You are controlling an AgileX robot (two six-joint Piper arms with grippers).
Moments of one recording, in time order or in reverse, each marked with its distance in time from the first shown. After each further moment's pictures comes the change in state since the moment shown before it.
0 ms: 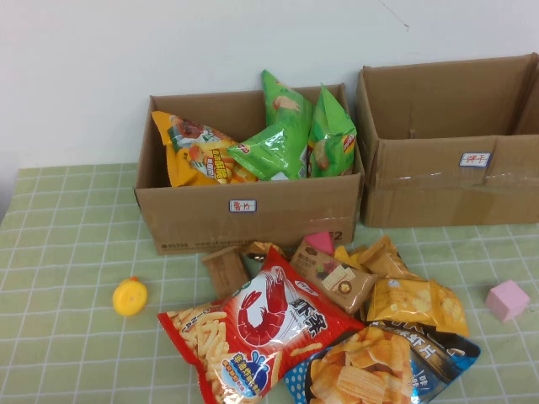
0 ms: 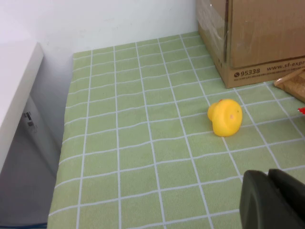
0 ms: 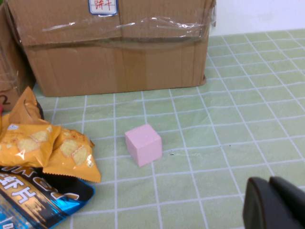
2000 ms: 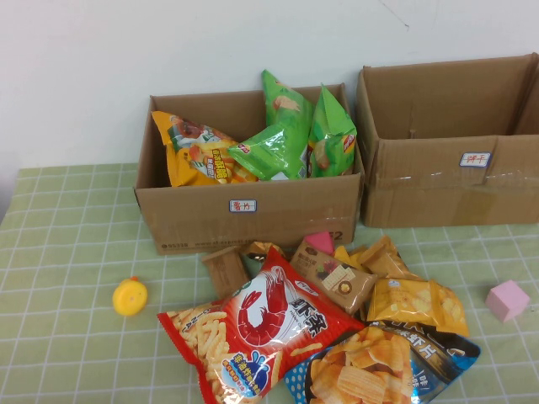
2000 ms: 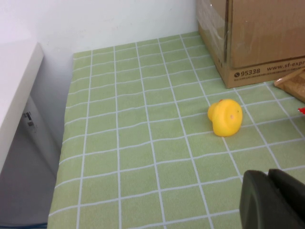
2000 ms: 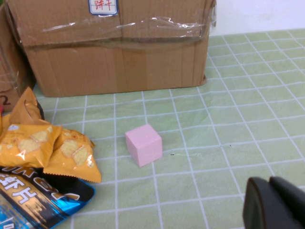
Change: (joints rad) right arm 0.000 0.000 0.000 0.004 0.000 0.000; left arm 0.000 0.000 0.000 0.000 0.000 0.000
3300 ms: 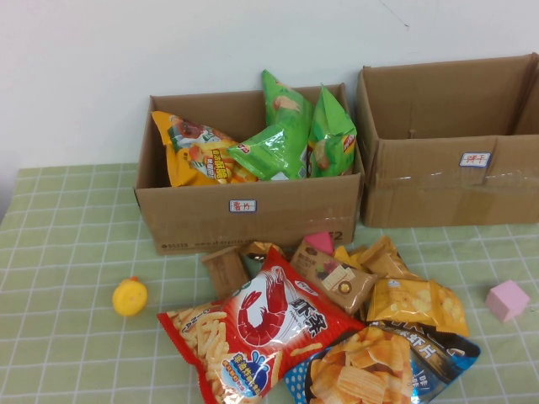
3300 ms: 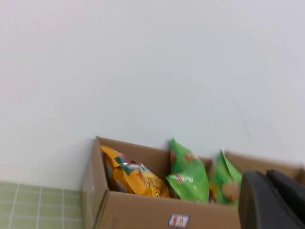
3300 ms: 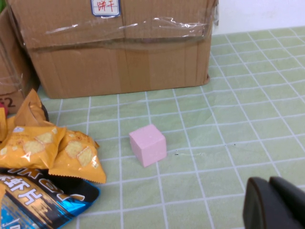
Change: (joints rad) right arm 0.000 0.000 0.000 0.019 0.000 0.000; left arm 0.000 0.054 -0.261 -0.884 -0.151 0.369
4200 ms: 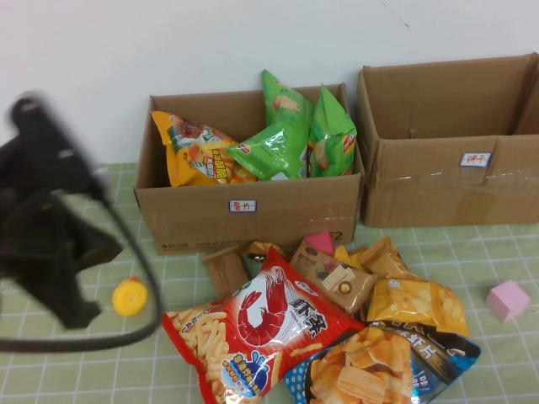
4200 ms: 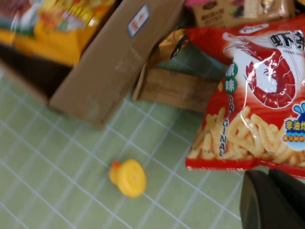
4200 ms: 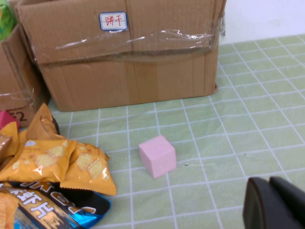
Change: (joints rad) right arm 0.000 0.000 0.006 0.031 -0.043 0.000; left arm -0.164 1.053 -0.749 0.523 0.655 0.434
